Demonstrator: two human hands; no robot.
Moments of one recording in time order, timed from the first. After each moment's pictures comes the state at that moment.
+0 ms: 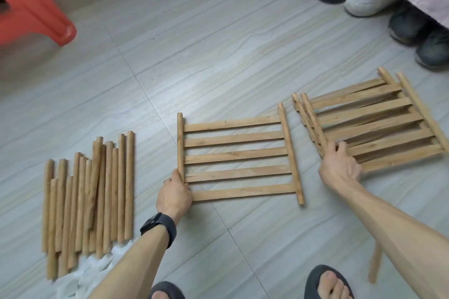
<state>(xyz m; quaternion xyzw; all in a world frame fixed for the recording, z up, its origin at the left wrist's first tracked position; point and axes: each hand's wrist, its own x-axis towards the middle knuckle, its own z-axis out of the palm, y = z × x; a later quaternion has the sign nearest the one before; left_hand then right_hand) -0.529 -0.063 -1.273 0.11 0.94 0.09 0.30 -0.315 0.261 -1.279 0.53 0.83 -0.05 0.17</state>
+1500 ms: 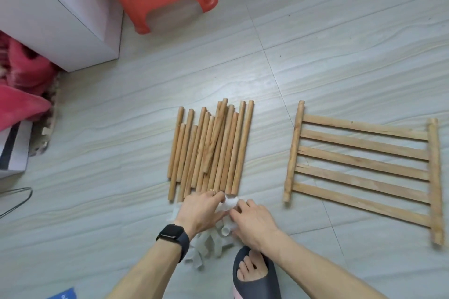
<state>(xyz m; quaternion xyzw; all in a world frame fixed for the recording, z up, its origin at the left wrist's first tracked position) -0.540 -0.313 -1.256 0.33 0.90 -0.06 0.27 -0.458 -0.152 -1.275 -0.11 0.93 -0.18 0.32</state>
